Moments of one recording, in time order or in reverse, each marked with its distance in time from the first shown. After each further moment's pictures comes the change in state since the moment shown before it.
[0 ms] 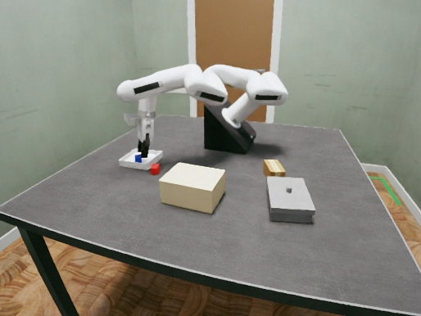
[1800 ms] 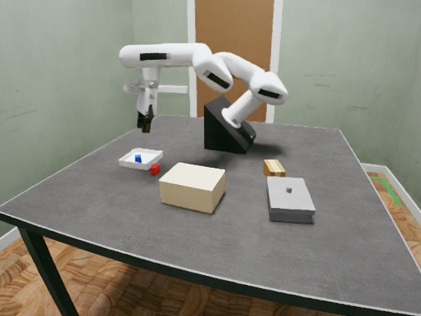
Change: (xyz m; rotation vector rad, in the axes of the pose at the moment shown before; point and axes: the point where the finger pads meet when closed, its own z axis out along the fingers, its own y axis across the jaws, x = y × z) arm 0.020 -0.052 -0.128 -0.014 0.021 -0.098
